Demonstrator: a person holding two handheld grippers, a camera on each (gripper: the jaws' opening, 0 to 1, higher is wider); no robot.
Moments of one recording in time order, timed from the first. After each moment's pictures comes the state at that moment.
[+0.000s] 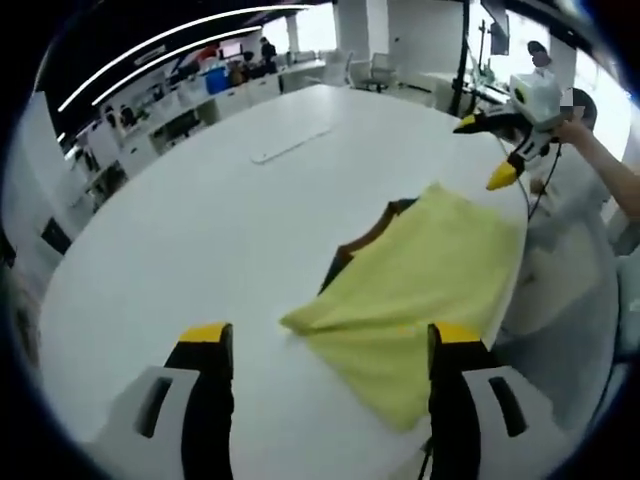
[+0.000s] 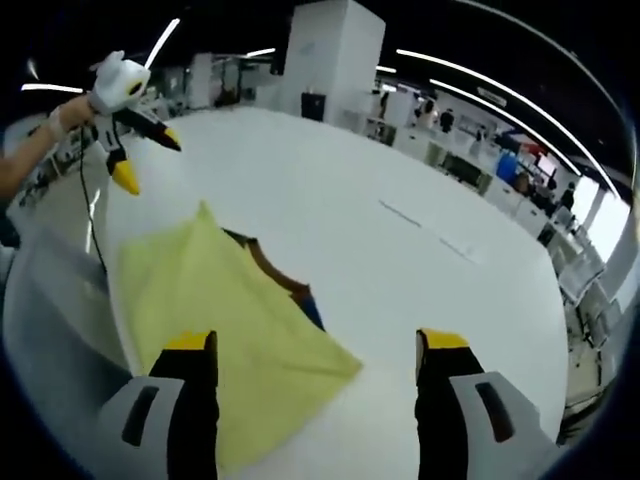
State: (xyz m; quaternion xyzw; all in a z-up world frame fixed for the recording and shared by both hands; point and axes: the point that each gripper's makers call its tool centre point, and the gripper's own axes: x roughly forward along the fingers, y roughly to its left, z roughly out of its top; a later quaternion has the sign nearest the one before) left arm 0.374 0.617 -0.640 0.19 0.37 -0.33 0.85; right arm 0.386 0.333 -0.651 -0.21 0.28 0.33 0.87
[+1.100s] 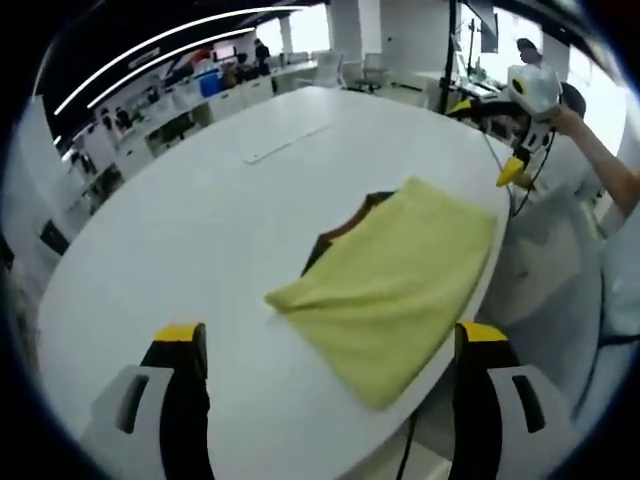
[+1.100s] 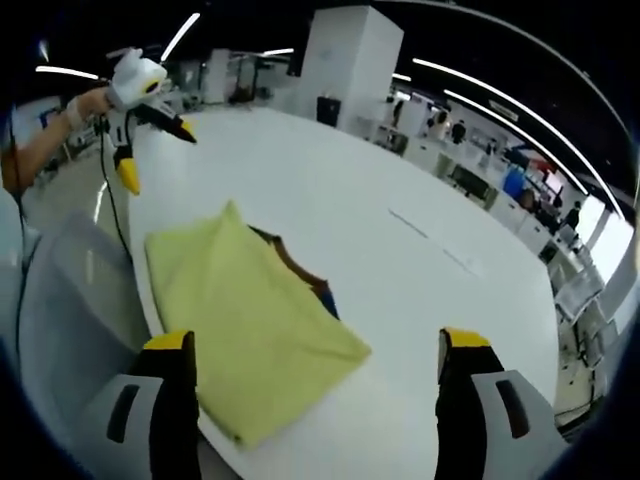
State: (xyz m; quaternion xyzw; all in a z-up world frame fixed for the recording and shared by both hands) left arm 0.336 0.628 -0.635 0.19 0.37 -0.34 0.84; right arm 0.346 0.328 -0.630 -0.23 0.27 0.35 0.87
